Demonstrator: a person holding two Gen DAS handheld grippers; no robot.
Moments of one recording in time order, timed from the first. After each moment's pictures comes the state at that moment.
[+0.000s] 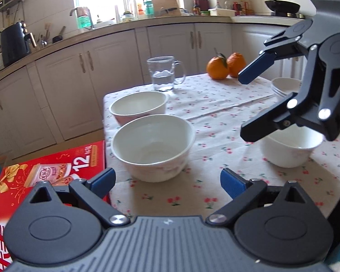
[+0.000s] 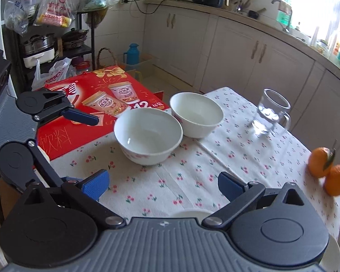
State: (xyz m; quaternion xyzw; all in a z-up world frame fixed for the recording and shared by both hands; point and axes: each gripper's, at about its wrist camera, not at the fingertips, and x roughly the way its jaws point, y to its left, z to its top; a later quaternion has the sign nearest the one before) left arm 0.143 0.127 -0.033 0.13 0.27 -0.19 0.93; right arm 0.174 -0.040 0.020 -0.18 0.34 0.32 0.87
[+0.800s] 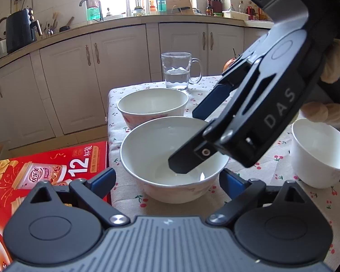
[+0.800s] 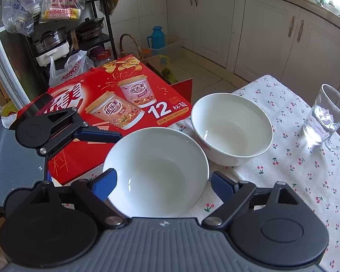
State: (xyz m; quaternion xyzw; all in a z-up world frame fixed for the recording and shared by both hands) left arm 0.189 0.131 -0.051 0.10 0.28 -0.19 0.94; right arm 0.276 0.013 -0.014 -0.14 0.41 0.38 0.81
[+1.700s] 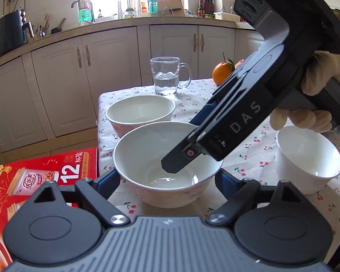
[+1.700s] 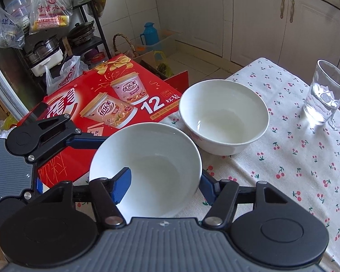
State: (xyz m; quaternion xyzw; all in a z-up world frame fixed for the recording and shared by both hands) left arm 0.185 0.123 -0.037 0.10 0.28 -0.21 0.93; right arm 0.285 -0.003 -0.017 -0.09 0.44 0.37 0.81
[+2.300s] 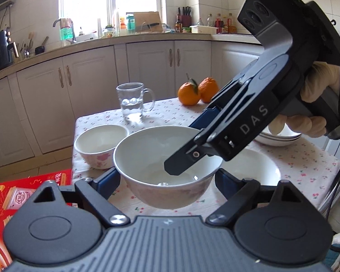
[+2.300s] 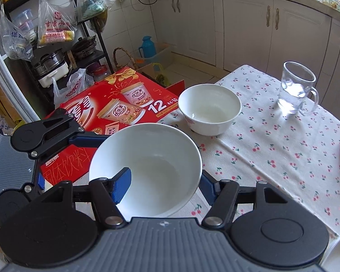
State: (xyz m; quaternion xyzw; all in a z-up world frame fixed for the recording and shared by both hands) left arm 0.129 0.079 0.008 0.10 0.25 -0.26 0.93; right arm 0.219 -0.068 0.033 -0.07 0.42 0.36 0.83
